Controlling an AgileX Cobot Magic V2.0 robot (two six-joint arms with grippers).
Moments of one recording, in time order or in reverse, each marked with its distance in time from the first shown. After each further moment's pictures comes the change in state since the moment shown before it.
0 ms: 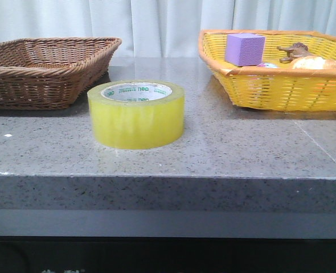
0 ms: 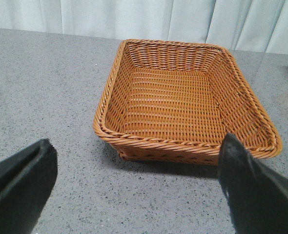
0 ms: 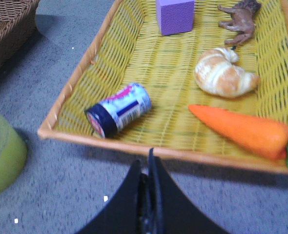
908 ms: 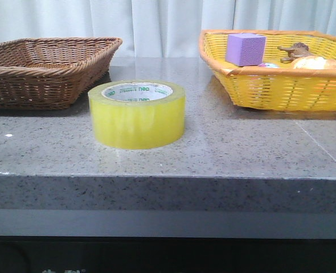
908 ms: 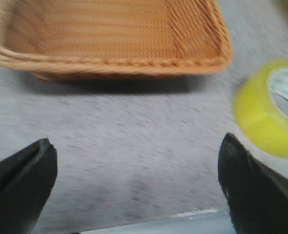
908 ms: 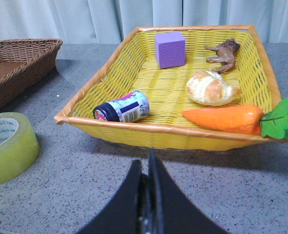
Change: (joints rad) left arm -0.183 0.367 -0.216 -0.154 0.314 0.045; right arm 0.000 -0.490 0.337 -0.006 -0.097 0.000
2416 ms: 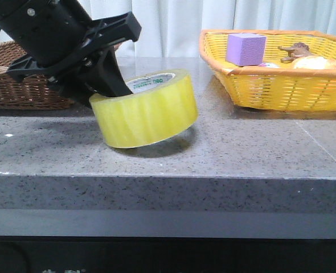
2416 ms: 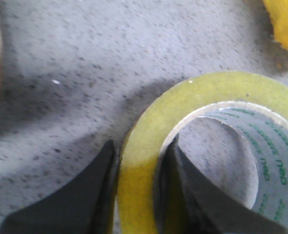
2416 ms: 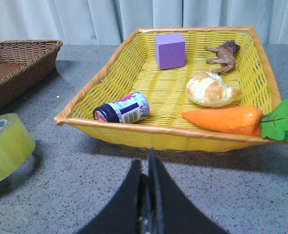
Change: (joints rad) left arm -0.343 0.714 -0.350 -0.233 -0.120 0.003; right arm 0.000 0.000 0.000 0.000 -0.002 0.000
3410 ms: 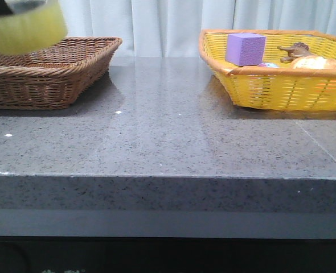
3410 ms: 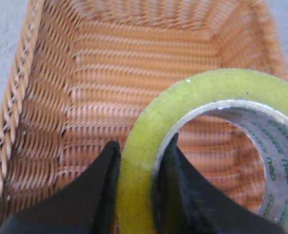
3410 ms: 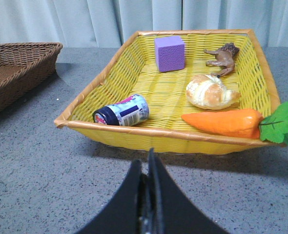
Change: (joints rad) left arm 0.484 0.098 -0.342 0.257 0.057 0.000; right arm 0.000 0.000 0.000 0.000 -0.011 0.000
